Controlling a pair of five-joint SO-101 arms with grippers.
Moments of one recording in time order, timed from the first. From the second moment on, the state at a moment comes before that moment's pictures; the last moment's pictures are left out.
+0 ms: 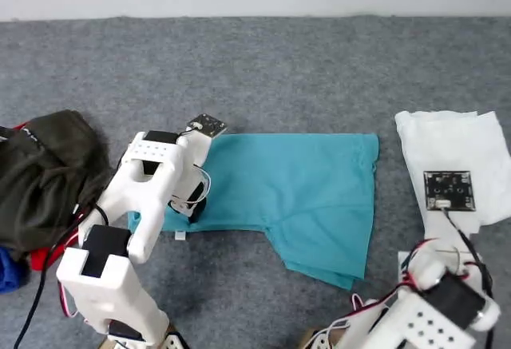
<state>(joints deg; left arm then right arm) 5.4 17.3 23.7 71.6 -15.2 37.4 -73.8 53.9 91.5 35.3</state>
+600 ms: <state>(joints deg) 5.7 16.7 24.7 70.2 -13.1 28.4 -76.6 55.4 91.5 35.6</state>
